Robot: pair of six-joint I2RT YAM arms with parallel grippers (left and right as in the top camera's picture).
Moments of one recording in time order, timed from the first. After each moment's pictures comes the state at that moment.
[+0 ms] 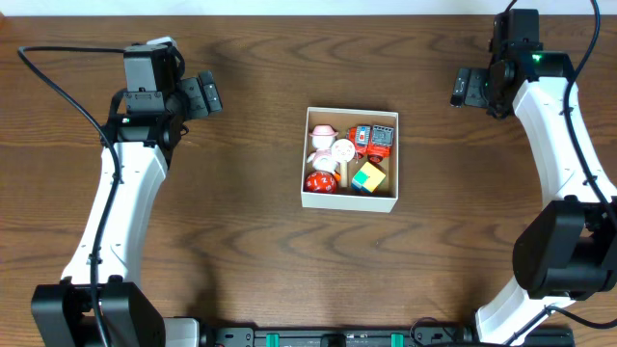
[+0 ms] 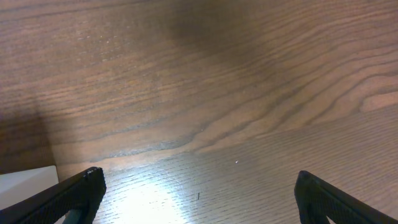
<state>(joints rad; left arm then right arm) 0.01 1.54 1.24 -0.47 -0.03 -0.22 -0.02 1.87 1.65 -0.94 0.18 0.20</state>
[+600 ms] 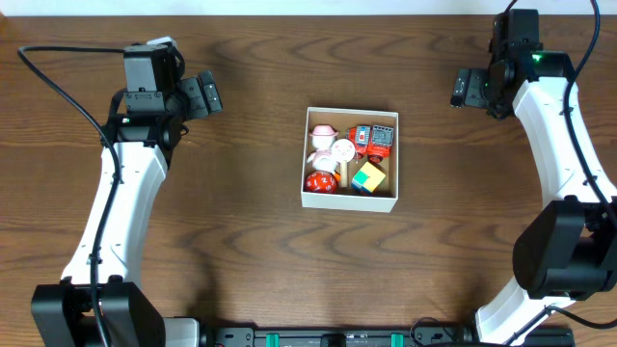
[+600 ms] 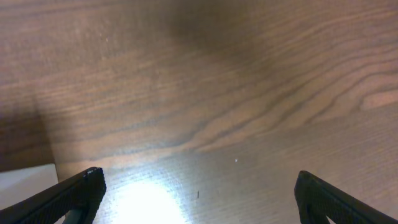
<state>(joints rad) 0.01 1.54 1.24 -0.47 -0.03 -0.22 -0.02 1.87 1.65 -0.96 0.18 0.20</state>
